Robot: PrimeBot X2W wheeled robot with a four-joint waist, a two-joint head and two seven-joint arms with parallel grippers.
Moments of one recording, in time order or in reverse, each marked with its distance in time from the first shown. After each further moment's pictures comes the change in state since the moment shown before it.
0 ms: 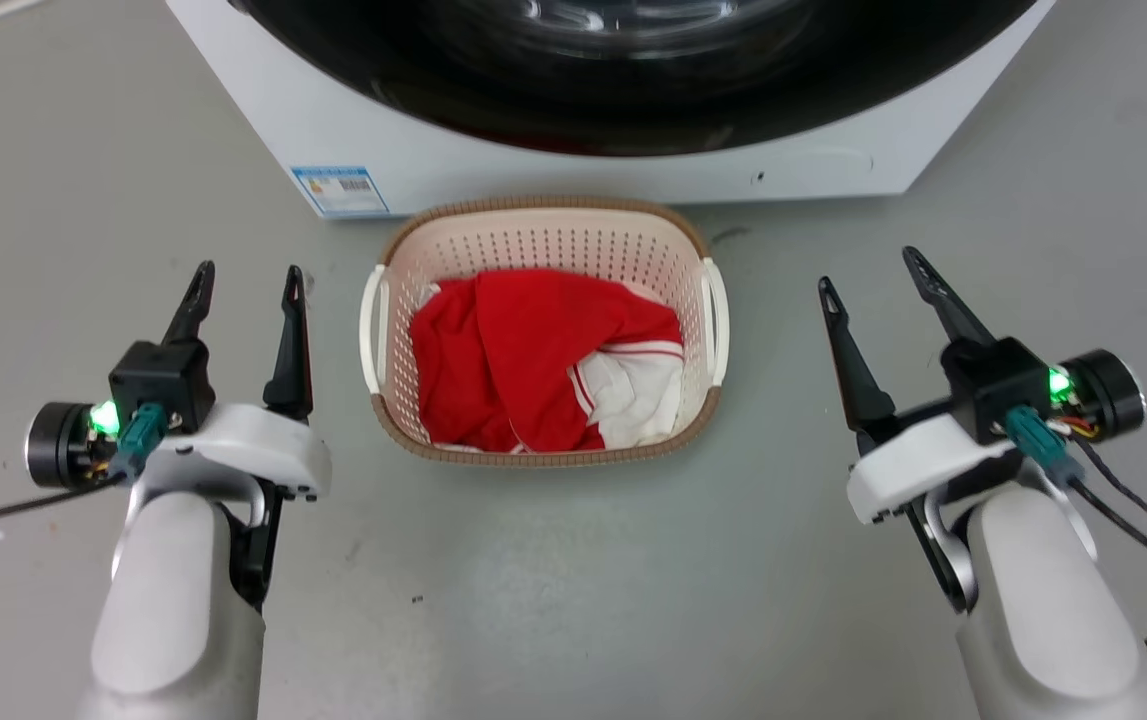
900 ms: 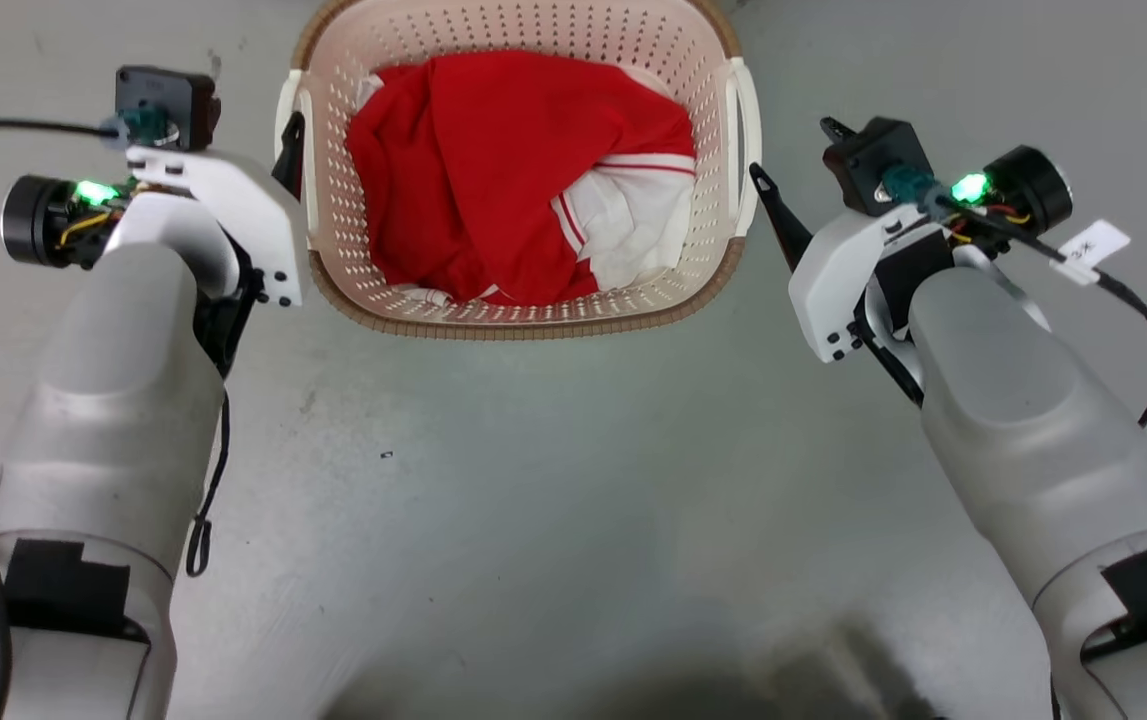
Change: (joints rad) left arm -0.623 0.114 -0.308 0.697 -0.189 -0.028 0.150; right arm -0.626 0.001 0.270 0.794 0.079 0.000 0.025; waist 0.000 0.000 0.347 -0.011
